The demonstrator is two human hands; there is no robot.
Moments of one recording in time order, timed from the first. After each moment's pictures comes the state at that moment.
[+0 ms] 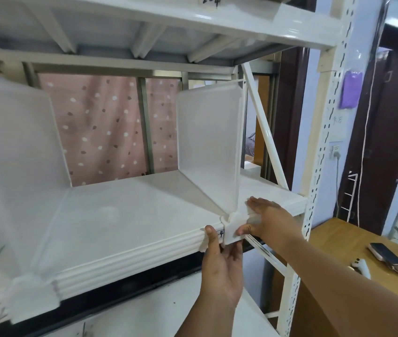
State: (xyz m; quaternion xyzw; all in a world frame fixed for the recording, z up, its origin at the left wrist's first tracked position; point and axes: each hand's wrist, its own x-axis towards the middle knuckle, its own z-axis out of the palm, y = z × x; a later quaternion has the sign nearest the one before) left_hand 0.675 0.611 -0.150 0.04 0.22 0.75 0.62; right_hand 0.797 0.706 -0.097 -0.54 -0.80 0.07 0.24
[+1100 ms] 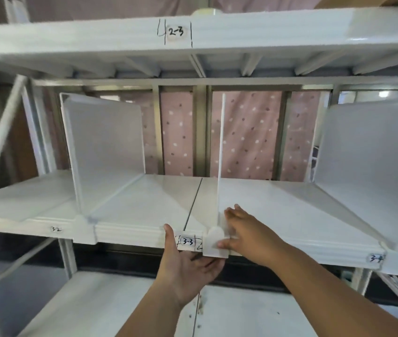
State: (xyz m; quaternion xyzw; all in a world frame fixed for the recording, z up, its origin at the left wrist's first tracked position) left_hand 0.408 0.362 -0.129 0.00 0.31 0.79 0.52; right_hand 0.515 0.516 -0.066 -0.19 -0.97 0.11 0.12
